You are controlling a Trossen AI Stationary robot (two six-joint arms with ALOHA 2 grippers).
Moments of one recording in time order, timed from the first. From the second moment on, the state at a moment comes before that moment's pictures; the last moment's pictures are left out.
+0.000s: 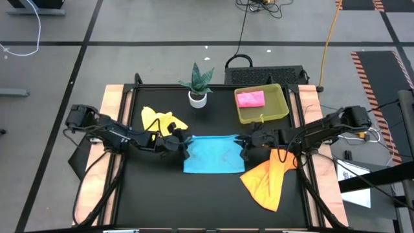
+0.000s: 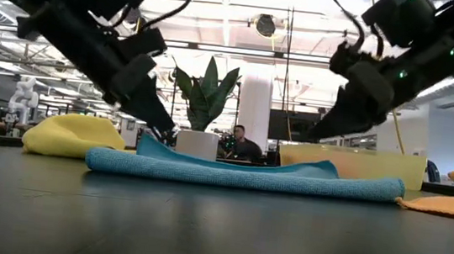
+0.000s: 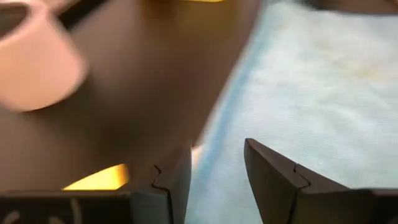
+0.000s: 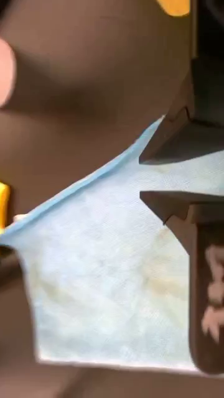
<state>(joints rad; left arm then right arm) -0.12 1.51 0.52 0.31 -0.45 -0.30 0.08 1.31 0.43 0.22 0.31 0.35</state>
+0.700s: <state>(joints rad) -0.09 1.64 0.52 0.40 -0.59 -0.32 0.01 1.46 0.43 0.26 0.59 0.42</state>
